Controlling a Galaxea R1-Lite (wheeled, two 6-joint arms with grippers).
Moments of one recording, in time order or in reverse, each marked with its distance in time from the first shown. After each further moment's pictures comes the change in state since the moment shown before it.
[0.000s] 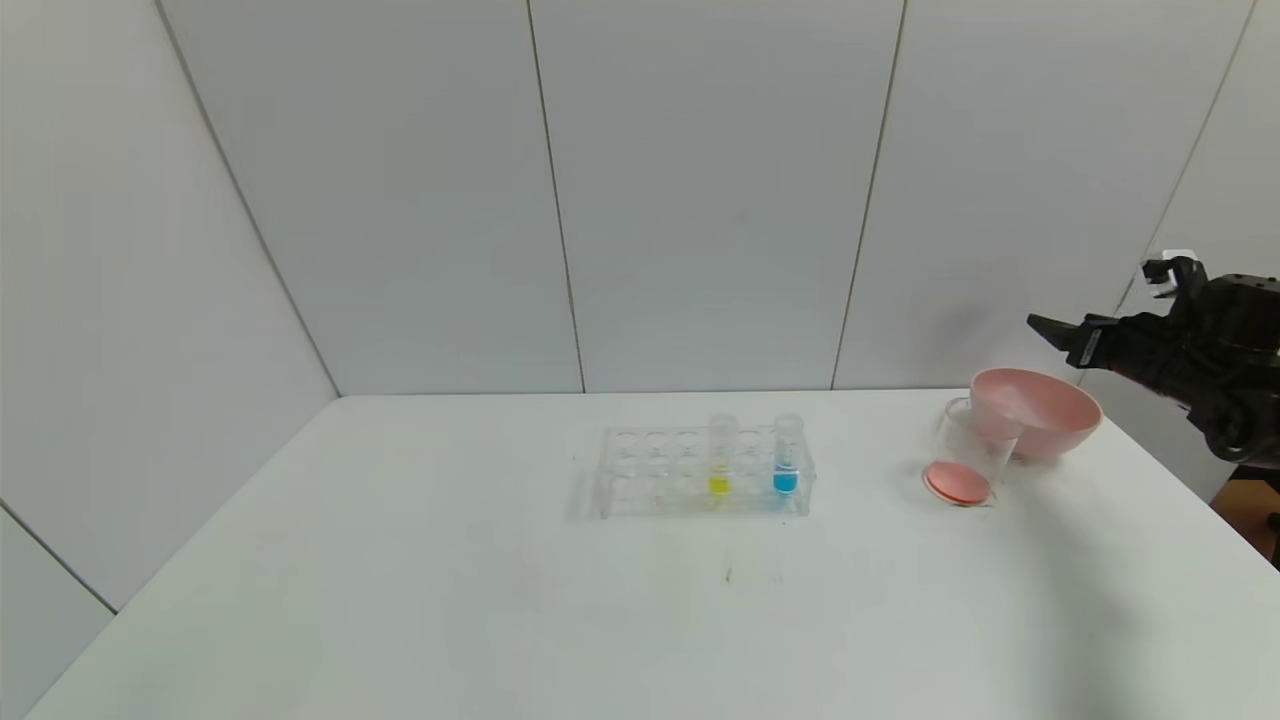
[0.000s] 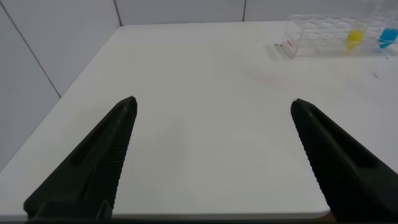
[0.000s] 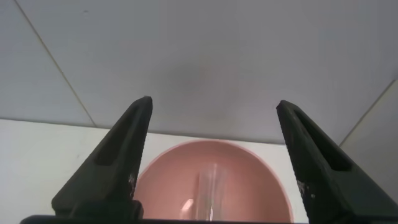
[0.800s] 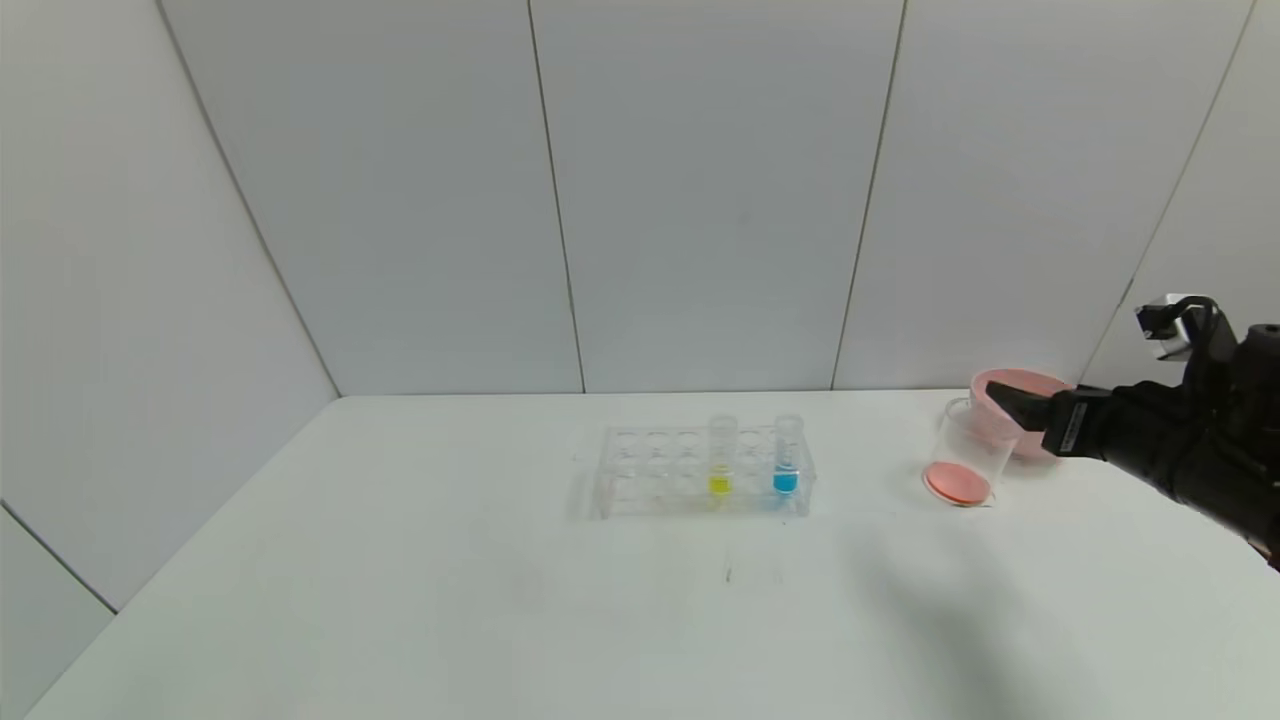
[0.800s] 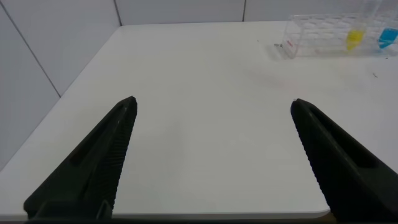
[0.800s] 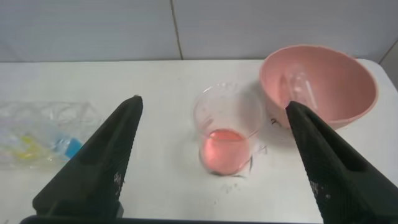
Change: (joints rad) left arm 0.000 0.000 0.000 0.000 0.000 0.000; right arm 0.337 -0.562 0.772 -0.078 -0.387 0.064
